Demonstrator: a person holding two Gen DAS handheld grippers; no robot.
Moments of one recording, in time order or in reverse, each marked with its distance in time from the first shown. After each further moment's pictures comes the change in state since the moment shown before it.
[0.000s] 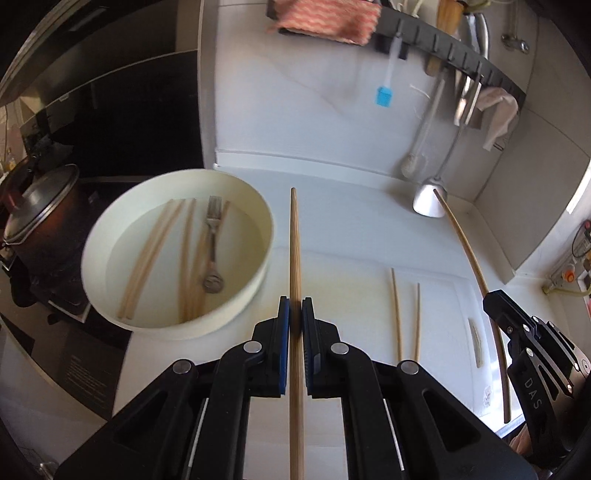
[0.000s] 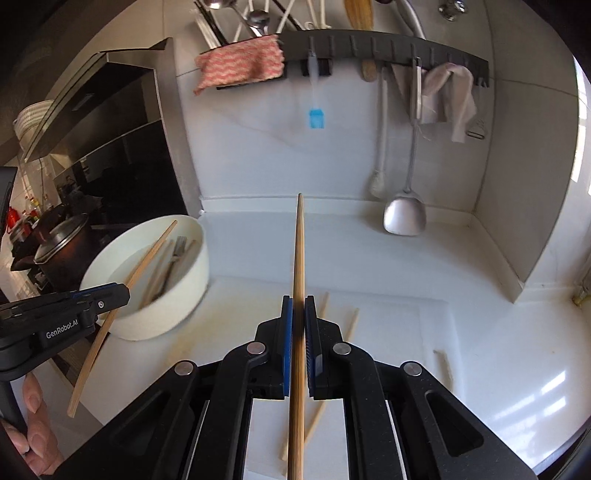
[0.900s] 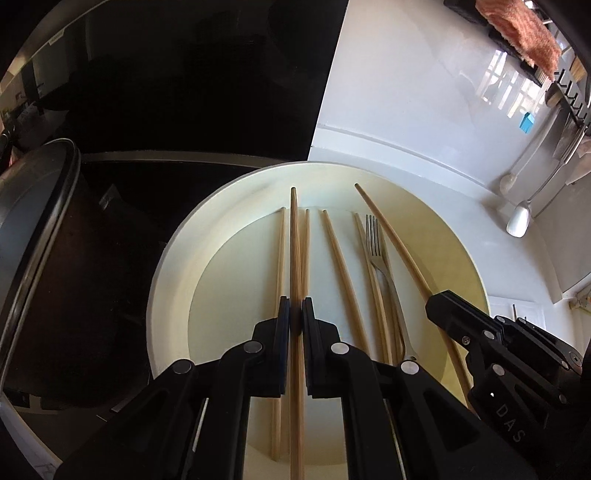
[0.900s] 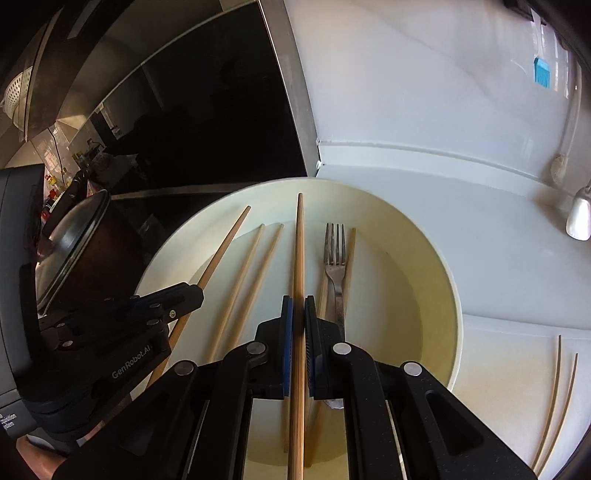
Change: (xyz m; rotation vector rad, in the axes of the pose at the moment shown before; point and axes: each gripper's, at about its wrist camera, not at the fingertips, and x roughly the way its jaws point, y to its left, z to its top) left arm 0.147 0.218 0.080 -0.029 0.177 -0.042; right arm 0.211 0.224 0.063 0.012 0.281 0.173
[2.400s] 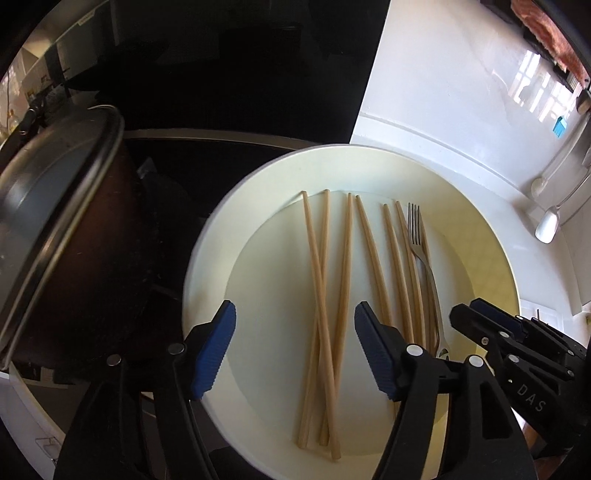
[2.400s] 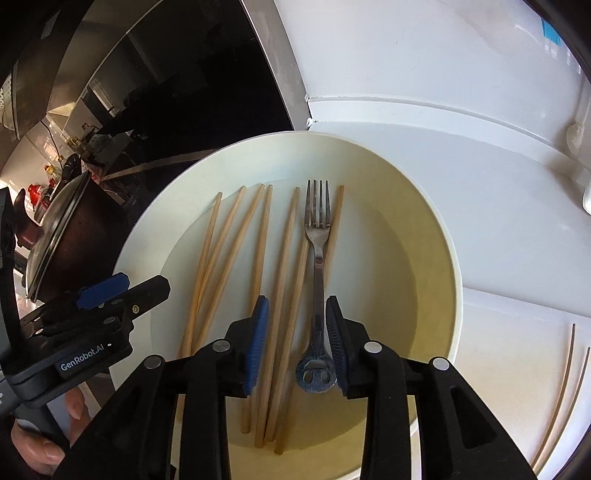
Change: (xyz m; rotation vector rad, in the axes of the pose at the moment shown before) left arm -0.008 0.013 -0.005 -0.055 0.042 0.119; right arm 0.009 -0.029 -0.009 0.025 0.139 0.055
